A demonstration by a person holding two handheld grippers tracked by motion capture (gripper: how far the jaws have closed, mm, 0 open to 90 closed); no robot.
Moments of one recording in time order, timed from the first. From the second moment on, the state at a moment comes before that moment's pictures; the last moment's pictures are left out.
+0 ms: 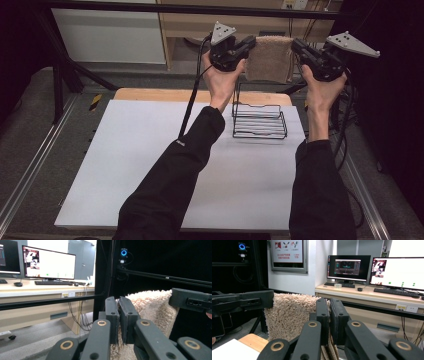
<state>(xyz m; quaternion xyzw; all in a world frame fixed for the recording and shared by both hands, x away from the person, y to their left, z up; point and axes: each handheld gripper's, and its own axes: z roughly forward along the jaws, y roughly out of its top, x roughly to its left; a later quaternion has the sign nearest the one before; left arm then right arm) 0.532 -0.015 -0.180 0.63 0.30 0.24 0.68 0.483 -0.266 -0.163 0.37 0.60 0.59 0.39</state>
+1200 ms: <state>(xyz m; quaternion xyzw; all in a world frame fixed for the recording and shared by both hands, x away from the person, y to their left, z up) 0.525 -0.025 -0.230 0.69 0.26 0.23 0.64 0.488 -0.290 -0.216 0.37 0.64 0.56 0.36</state>
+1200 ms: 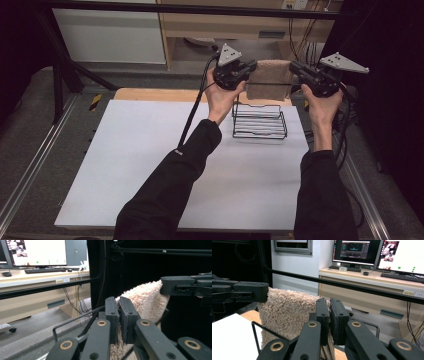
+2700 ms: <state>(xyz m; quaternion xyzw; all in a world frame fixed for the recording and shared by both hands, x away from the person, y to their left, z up) 0.496 -0.017 -0.253 0.74 0.24 0.20 0.60 0.459 -0.294 -0.251 0.37 0.68 0.55 0.31</state>
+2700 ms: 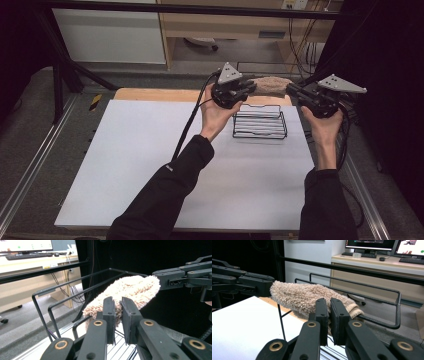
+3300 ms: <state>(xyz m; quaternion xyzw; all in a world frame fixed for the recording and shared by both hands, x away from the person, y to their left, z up) 0.504 -0.013 -0.219 0.74 0.25 0.17 0.60 0.458 -0.296 -0.258 0.36 0.69 0.55 0.31</state>
